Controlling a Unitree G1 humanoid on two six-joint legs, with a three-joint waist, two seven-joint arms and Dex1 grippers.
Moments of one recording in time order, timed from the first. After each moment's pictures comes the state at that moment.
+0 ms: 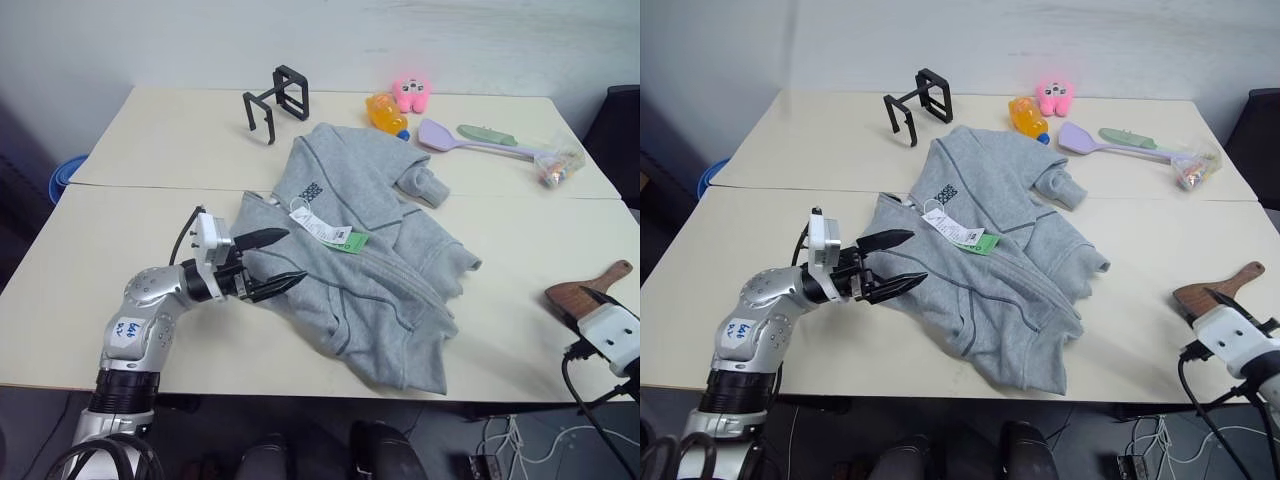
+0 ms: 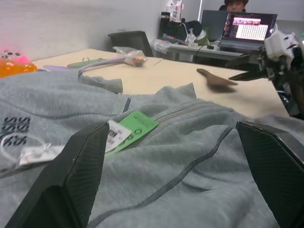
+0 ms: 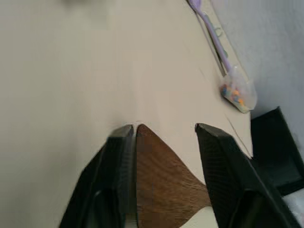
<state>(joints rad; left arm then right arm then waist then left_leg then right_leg) -0.40 0.52 0.07 0.00 -0.53 0.25 -1.01 0.27 -0.79 -0.49 0.09 0.01 -0.41 0.56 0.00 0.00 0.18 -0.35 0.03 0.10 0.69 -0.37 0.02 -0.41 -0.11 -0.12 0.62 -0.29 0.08</state>
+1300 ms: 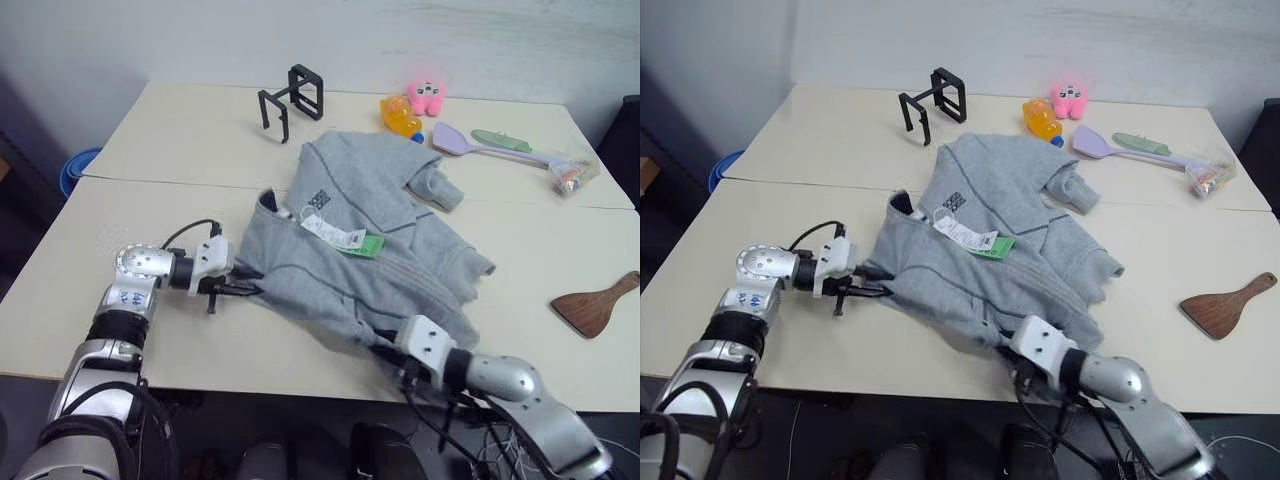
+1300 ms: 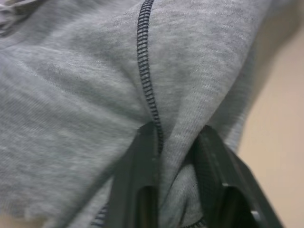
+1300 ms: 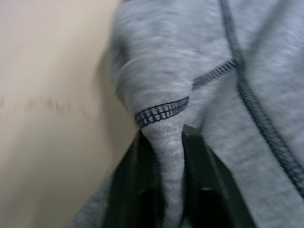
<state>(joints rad) -0.67 0.63 -0.09 0.69 -0.17 -0.25 -1.48 0.10 -0.72 0.18 -0.49 0.17 0.25 0.70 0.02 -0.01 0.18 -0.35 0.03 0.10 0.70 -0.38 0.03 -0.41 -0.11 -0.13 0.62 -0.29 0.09</state>
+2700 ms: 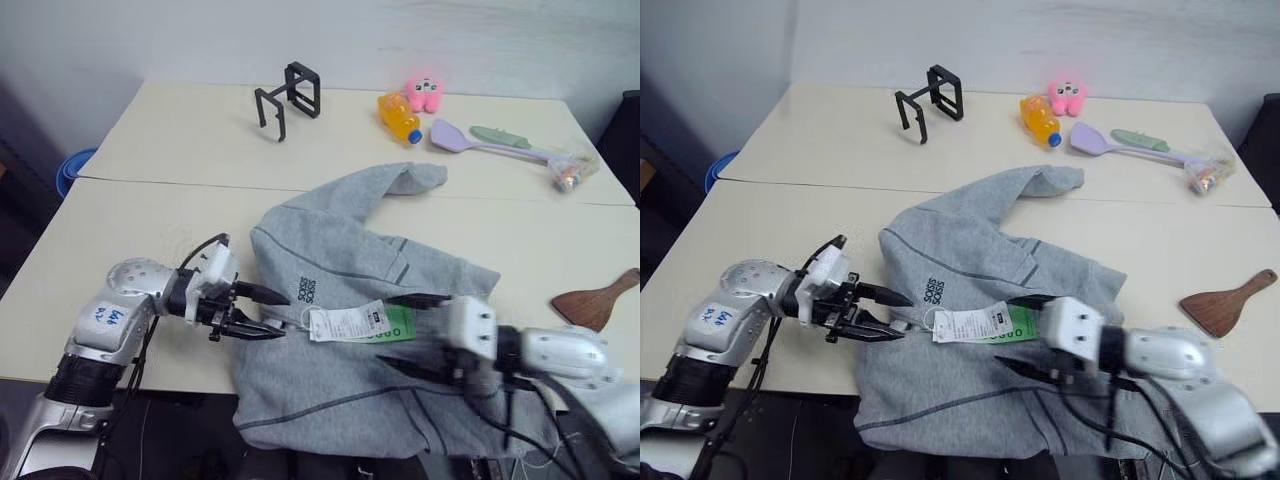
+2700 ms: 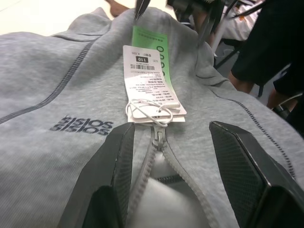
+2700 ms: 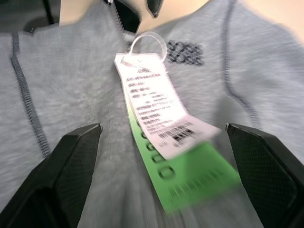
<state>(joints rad) -0.45 0.72 -0.10 0.00 -0.45 0.27 -1.39 -0.09 -0.75 0.13 -0.59 0.29 0.32 0.88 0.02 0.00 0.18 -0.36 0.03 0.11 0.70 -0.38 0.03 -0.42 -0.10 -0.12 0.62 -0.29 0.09</state>
